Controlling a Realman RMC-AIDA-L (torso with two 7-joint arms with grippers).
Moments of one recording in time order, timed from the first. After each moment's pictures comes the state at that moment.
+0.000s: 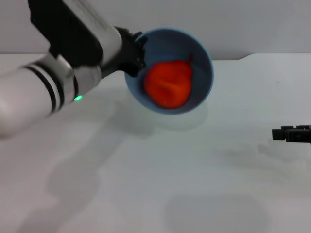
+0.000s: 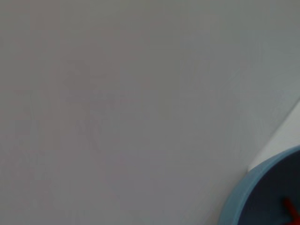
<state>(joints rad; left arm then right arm) -0.18 -2.06 1.90 1.63 2.57 0.45 -2.39 0.38 2.05 -0.66 -1.07 -2.19 -1.68 2.14</state>
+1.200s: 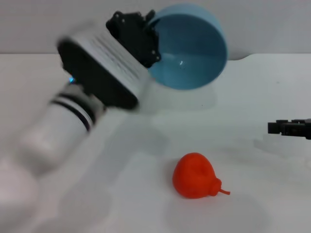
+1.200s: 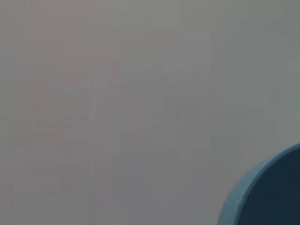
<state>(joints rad) -0.20 -2.07 2.20 1.37 2.04 -0.29 -1.71 0.42 2.05 -0.60 -0.99 -2.19 -1.67 2.07</state>
